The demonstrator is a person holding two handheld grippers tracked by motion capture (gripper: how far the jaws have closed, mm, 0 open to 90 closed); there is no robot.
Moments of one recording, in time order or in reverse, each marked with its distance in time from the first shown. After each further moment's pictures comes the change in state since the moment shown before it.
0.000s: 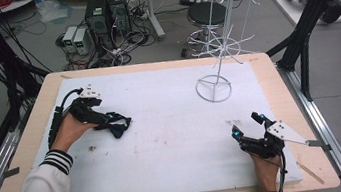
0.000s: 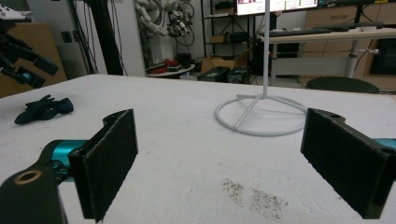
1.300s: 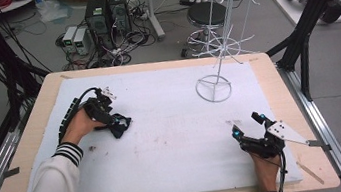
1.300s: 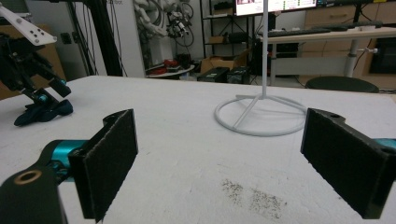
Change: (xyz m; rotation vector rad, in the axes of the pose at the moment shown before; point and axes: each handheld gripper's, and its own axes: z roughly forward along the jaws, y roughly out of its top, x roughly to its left) left arm -0.006 0.017 0.039 0.263 -0.078 0.094; right arm -0.001 0.000 0.000 -0.003 -0.004 0.006
